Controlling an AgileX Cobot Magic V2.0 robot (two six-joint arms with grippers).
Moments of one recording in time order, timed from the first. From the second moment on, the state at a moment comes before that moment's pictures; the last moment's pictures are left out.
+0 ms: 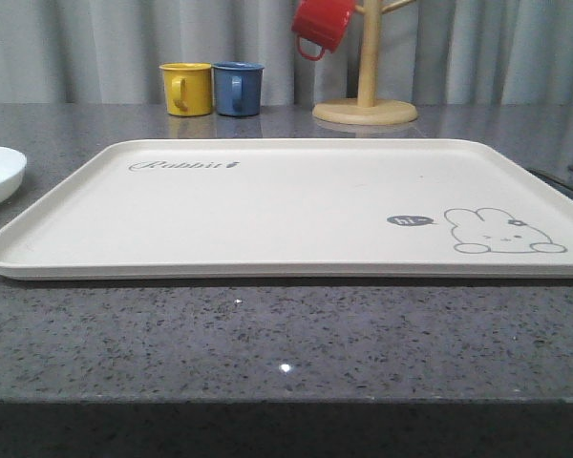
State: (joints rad) left arm -0.03 0.11 -0.47 -0.06 0.23 0.18; right arm 0.01 0.09 -0.42 0.07 0.27 0.03
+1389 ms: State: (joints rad) left arm -0.03 0.59 -0.71 -0.07 0.56 0.18; right arm 0.01 0.54 -0.61 0.02 0.56 0.03
